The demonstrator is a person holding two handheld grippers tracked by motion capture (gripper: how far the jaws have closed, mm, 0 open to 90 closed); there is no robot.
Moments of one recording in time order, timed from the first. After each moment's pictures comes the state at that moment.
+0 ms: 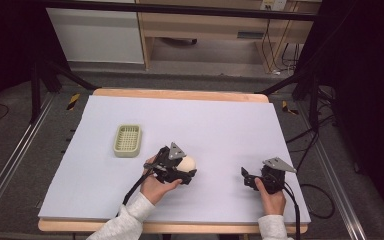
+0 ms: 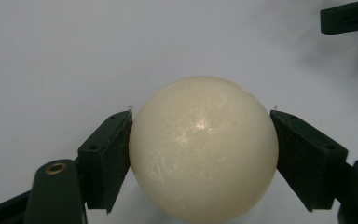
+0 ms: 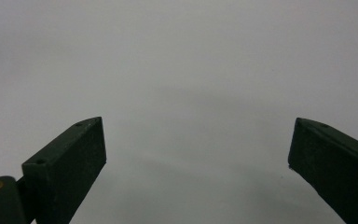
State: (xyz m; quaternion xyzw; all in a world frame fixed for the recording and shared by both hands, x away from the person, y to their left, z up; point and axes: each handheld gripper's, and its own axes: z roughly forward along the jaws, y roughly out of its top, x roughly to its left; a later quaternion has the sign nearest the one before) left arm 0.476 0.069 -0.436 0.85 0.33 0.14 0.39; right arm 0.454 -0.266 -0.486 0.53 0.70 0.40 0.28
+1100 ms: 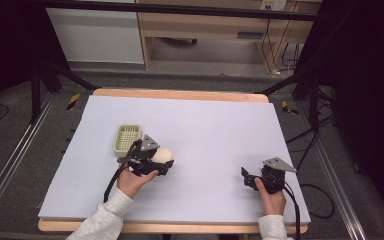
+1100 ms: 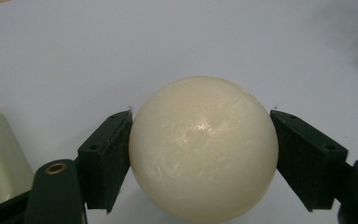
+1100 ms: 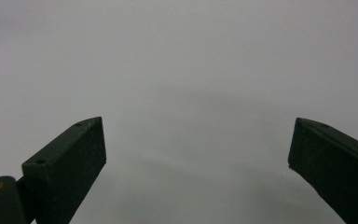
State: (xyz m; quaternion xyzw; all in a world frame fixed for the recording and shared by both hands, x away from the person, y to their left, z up) left arm 0.489 0.135 -0.426 0.82 0.38 0.16 0.40; right arm 0.454 -0.267 -0.486 0.52 0.70 0.40 0.28
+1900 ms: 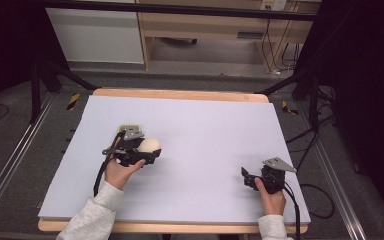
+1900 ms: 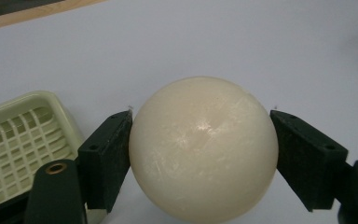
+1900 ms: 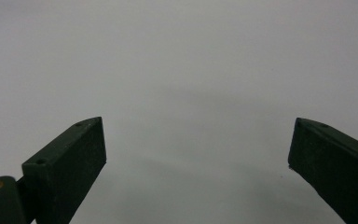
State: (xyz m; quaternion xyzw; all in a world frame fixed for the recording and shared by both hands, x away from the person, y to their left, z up) left arm 0.508 0.171 -0.413 0.79 0.41 0.18 0.41; right arm 0.454 -0.266 -0.487 0.53 0.70 0.40 0.28
